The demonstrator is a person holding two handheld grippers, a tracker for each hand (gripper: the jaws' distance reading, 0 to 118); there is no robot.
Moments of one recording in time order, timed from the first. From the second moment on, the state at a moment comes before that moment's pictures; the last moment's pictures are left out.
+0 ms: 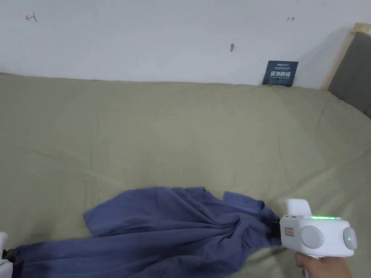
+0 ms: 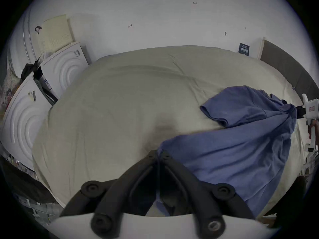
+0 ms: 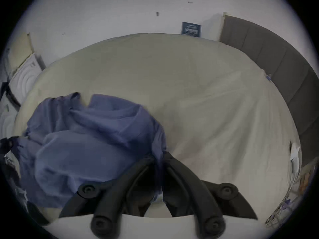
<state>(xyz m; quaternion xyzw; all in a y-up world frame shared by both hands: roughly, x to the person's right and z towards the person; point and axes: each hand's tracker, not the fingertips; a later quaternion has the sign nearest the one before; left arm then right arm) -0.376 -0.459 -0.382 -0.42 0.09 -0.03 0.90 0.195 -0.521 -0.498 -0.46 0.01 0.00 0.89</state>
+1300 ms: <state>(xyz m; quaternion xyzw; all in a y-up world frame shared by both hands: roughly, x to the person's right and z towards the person) -0.400 -0.262 -0.575 -0.16 0.16 0.00 0.97 0.222 -0.243 -0.596 -0.14 -0.05 -0.08 0.99</state>
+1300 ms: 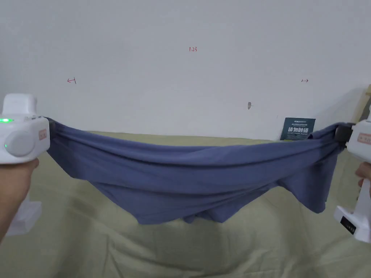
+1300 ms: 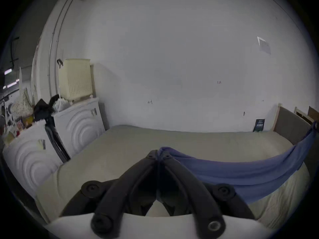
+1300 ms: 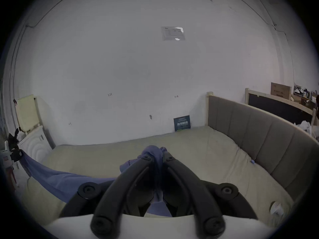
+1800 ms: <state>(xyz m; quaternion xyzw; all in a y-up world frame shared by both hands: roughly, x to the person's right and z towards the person) -0.420 -0.397 -0.323 -0.30 0.10 0.09 0.94 0.257 -0.410 -0.353 -0.26 -0.01 -0.01 0.96</state>
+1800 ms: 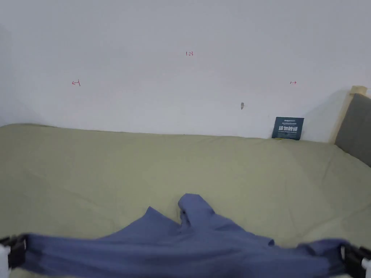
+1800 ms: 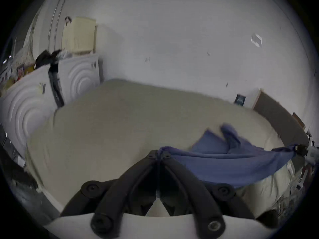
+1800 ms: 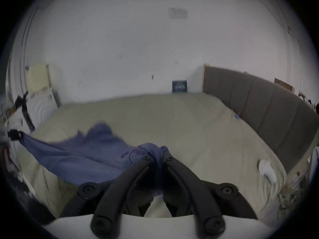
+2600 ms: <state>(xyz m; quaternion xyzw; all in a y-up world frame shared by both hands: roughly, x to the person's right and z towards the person) -0.278 -0.334 -0.190 -0.09 0.08 -0.02 0.99 0.131 -0.344 -0.236 -0.05 0.03 0.00 1.00</state>
